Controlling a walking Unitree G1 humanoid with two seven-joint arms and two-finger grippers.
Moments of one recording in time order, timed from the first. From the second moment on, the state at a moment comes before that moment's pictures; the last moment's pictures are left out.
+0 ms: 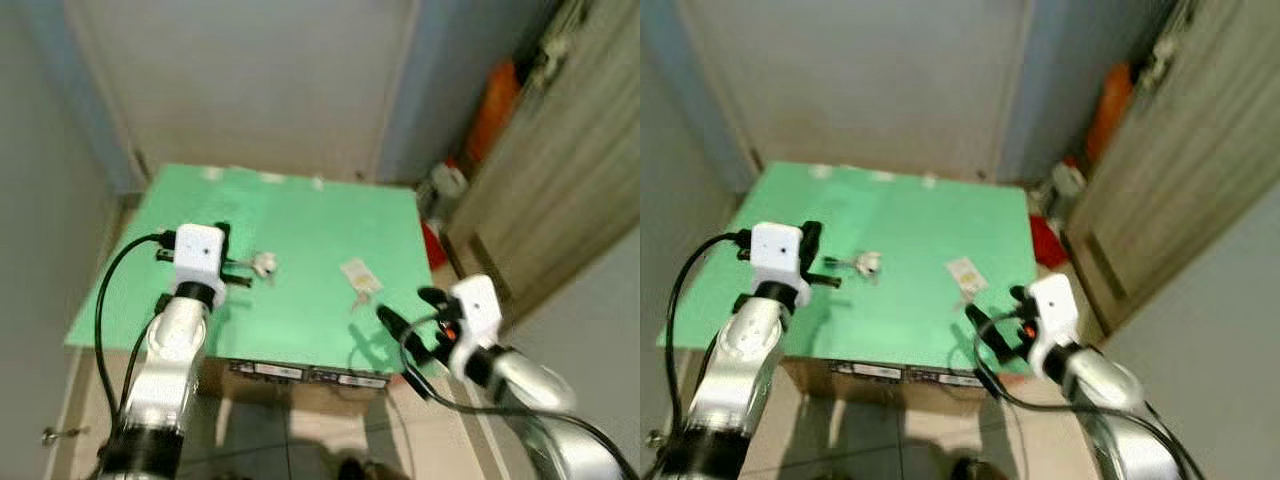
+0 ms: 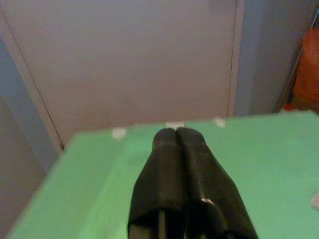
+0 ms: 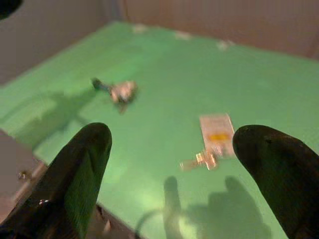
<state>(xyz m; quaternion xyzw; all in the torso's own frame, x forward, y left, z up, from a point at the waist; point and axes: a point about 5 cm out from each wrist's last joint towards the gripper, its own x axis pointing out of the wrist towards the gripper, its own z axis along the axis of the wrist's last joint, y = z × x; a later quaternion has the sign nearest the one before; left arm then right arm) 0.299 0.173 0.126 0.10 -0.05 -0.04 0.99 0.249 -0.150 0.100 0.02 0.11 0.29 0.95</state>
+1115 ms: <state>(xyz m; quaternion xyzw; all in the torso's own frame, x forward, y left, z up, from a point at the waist) 0.288 0.165 0.111 0.08 0.00 -0.01 1.00 0.245 -0.148 0.089 0.00 0.09 0.27 0.96</state>
